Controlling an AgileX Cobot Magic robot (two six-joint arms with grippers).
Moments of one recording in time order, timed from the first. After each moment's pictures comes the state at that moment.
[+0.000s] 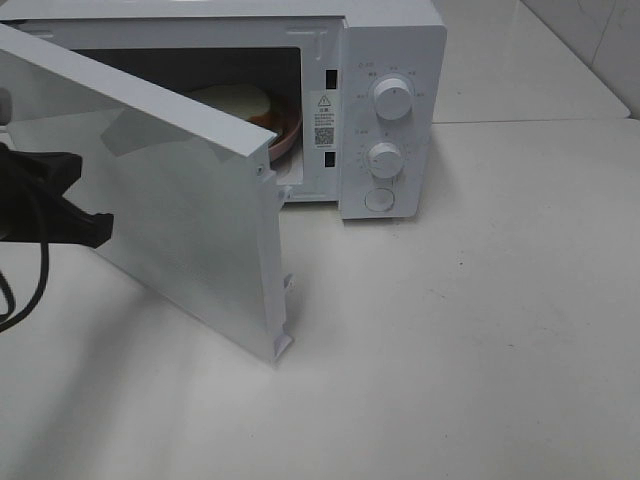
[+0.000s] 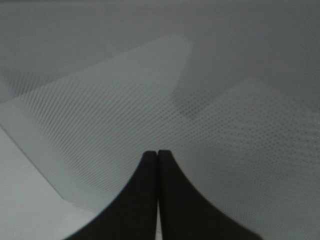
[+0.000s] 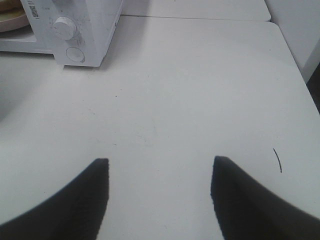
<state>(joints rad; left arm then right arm) -0.47 1.44 -0.40 -0.32 -0.64 0.41 0.14 -0.01 -0.50 -0.06 1.01 0.05</state>
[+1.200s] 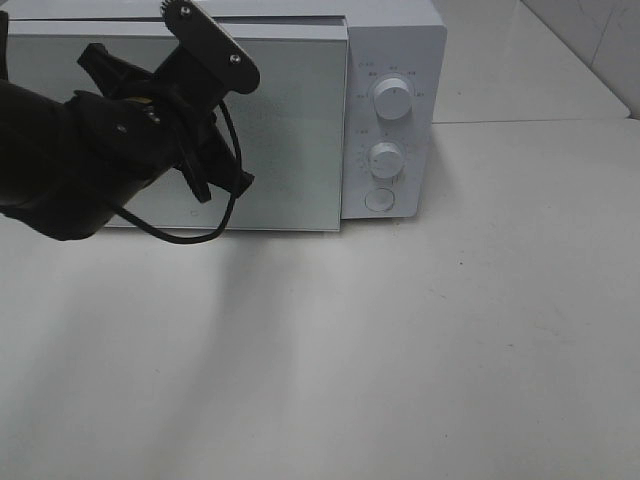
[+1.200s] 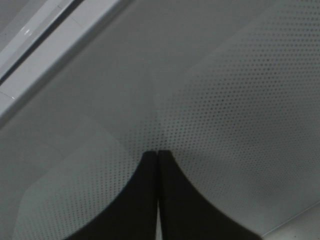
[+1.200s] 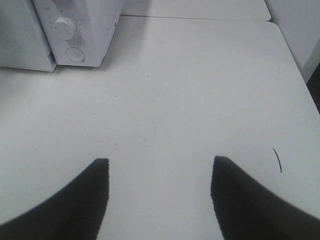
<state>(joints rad) -0.74 1.85 -0.99 -1.17 -0.70 1.54 0.14 -0.01 -0.50 -0.06 1.01 0.05</state>
